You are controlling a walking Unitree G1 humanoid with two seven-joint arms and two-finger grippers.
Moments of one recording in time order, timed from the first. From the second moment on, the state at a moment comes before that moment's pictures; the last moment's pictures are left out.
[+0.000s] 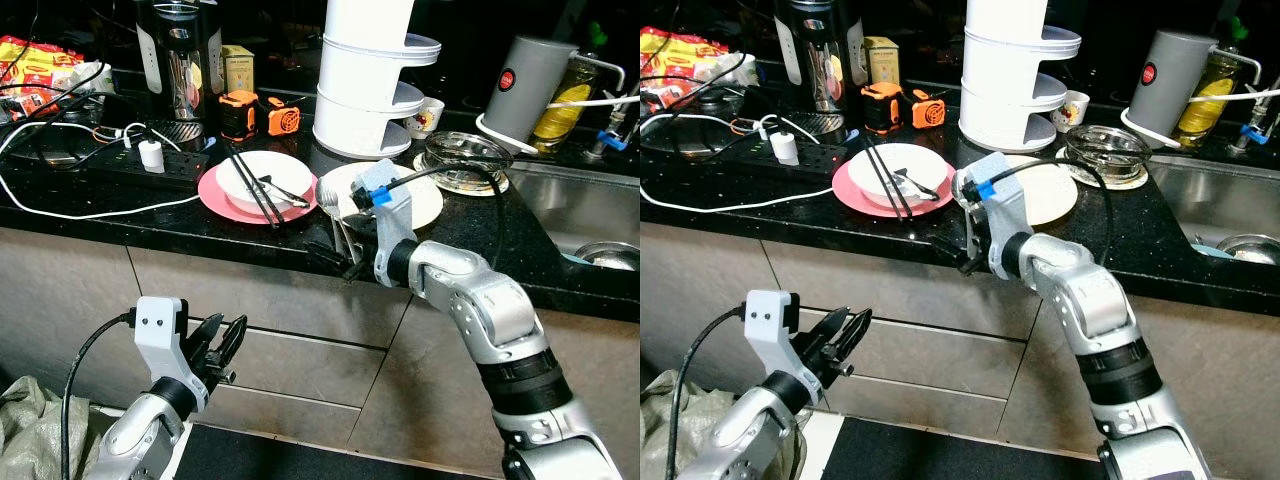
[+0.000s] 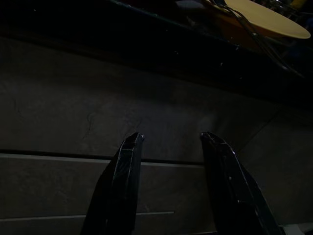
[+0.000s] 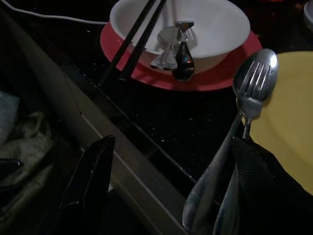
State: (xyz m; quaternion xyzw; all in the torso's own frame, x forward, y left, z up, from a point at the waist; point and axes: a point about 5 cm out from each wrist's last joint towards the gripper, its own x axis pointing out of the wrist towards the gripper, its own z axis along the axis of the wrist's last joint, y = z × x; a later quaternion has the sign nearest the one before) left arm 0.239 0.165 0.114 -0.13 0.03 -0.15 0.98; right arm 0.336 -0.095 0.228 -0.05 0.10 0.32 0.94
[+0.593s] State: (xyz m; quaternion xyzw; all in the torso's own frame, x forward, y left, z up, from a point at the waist) left arm 0.239 0.162 0.114 -0.14 0.03 -0.15 0.98; right arm 0.356 -0.087 0.230 -0.03 0.15 0.18 0.97
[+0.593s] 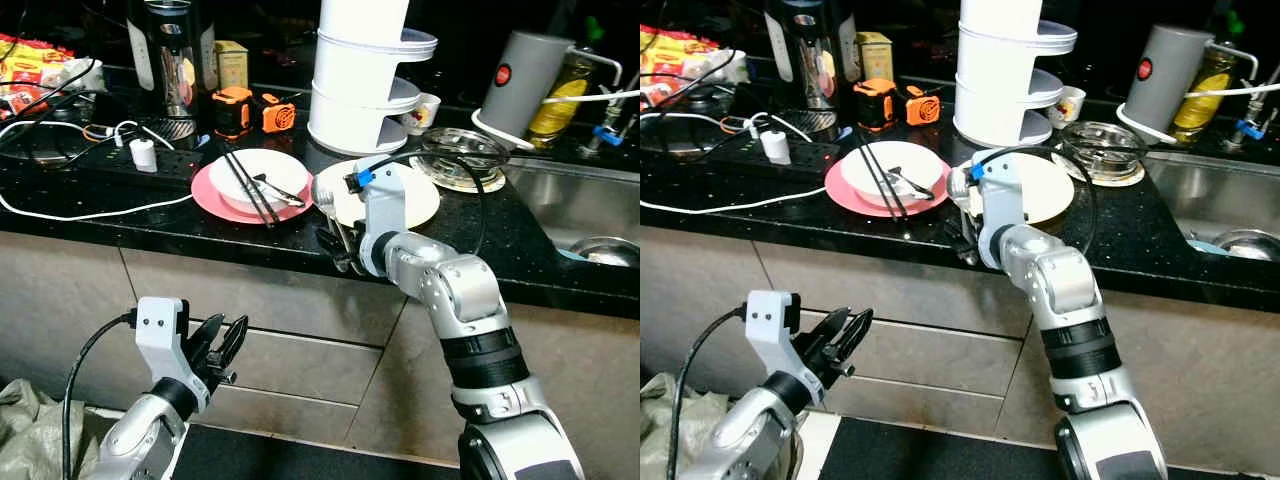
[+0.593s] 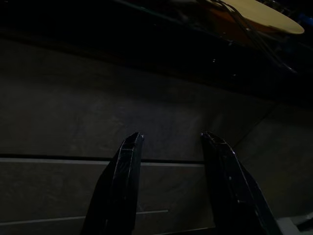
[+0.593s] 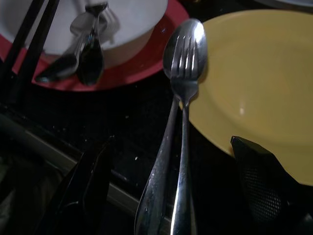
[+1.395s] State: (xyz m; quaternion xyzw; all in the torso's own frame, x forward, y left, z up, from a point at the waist) left arm 0.238 0.158 0.113 -0.14 0.03 -0.15 0.98; right arm 0.354 -0.075 0.220 0.00 0.21 0.18 0.96
